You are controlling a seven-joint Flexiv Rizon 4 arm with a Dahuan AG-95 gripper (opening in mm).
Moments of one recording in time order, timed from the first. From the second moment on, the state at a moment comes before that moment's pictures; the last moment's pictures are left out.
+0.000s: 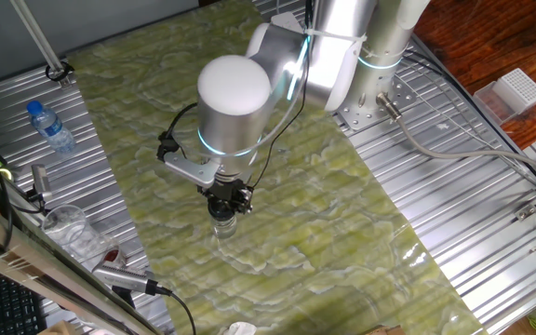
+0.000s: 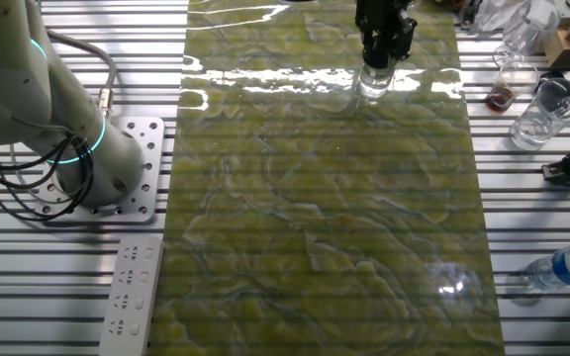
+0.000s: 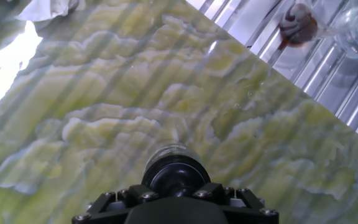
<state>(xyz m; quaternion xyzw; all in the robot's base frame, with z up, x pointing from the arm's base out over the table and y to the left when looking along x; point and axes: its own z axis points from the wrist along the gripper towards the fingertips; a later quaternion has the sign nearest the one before) 0.534 0.188 0.116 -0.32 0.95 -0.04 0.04</state>
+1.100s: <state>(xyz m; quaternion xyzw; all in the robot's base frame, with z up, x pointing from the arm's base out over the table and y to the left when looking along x) 0.540 0.193 0.111 -0.31 0.95 -0.04 0.05</state>
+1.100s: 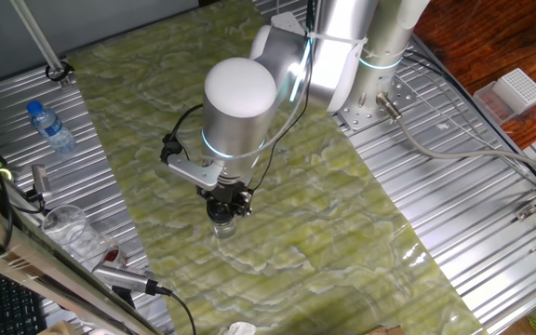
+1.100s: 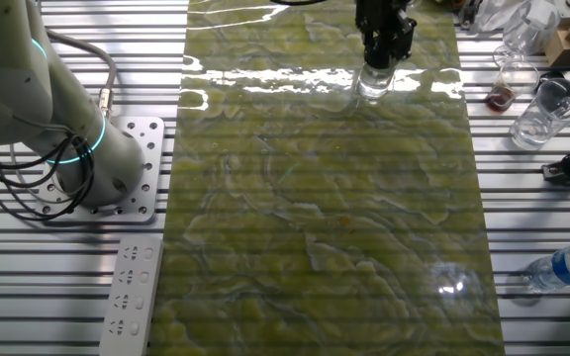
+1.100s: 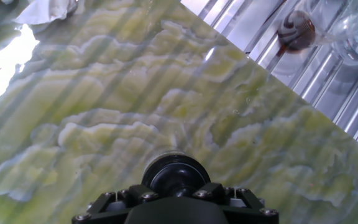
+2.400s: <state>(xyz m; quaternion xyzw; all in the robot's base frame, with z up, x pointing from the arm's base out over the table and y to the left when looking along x) 0.536 0.190 0.106 -0.33 0.94 -0.05 0.05</state>
